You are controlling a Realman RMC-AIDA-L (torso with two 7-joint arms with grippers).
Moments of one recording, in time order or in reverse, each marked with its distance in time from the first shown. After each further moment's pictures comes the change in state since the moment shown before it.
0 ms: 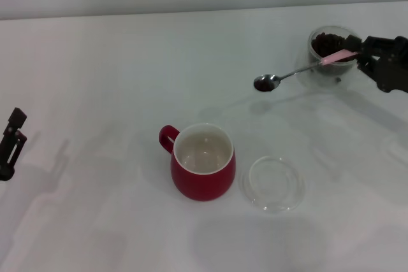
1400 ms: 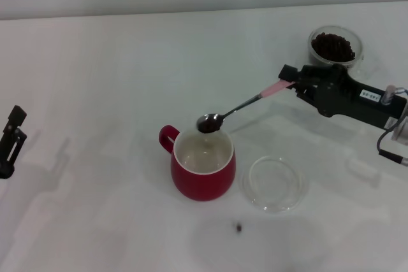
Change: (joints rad) left arm -0.005 0.001 0.000 0.002 0.000 -0.007 0.000; right arm 0.029 0.012 -0.378 0.094 0.237 -0.004 -0.054
